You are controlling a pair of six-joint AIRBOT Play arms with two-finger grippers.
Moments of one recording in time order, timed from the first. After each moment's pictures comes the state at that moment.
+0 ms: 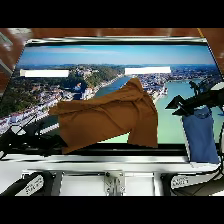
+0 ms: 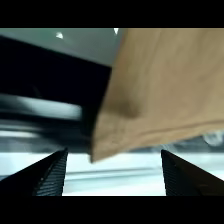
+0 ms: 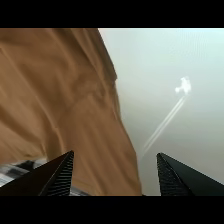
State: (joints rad) left arm 0.29 -1.08 0.39 1.03 -1.18 -1.45; right arm -0.40 -1.66 1.32 -0.99 1.44 1.29
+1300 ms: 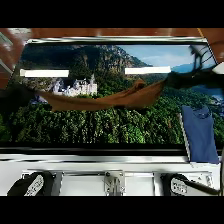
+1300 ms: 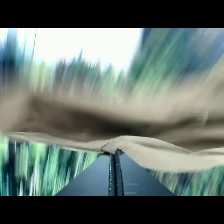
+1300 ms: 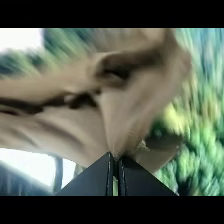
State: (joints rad) left arm 0.29 -0.81 1.08 0.85 -1.01 -1.30; right arm -0.19 -1.30 1.46 -0.89 1.23 1.19
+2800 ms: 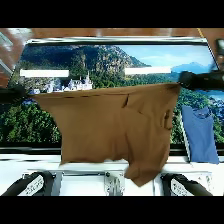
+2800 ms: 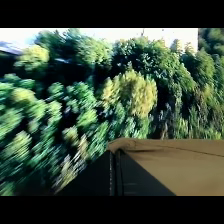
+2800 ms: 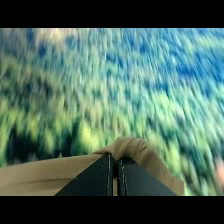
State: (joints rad) left arm 0.24 -1.07 1.16 1.26 -1.11 -1.44; right arm -0.12 -1.22 1.29 -1.27 0.97 1.53
